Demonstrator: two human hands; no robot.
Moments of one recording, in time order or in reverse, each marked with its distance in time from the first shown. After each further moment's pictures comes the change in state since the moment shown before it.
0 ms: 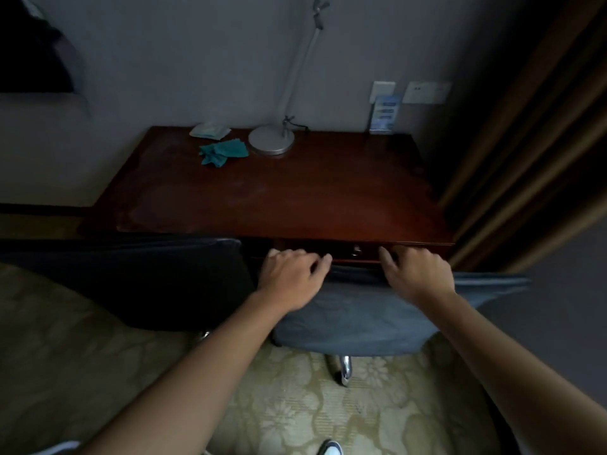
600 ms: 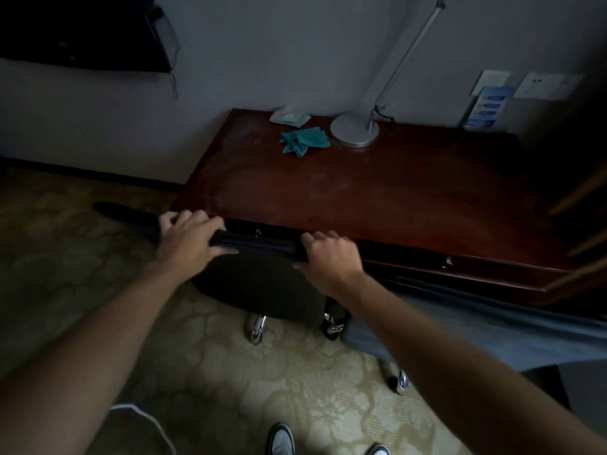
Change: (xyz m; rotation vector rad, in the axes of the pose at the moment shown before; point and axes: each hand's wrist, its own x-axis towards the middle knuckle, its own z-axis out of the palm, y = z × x) left_hand -0.057 -0.328 -0.112 0.359 0.099 -0.228; right_hand 0.042 -0.313 0.078 -0.028 -0.187 -0.522
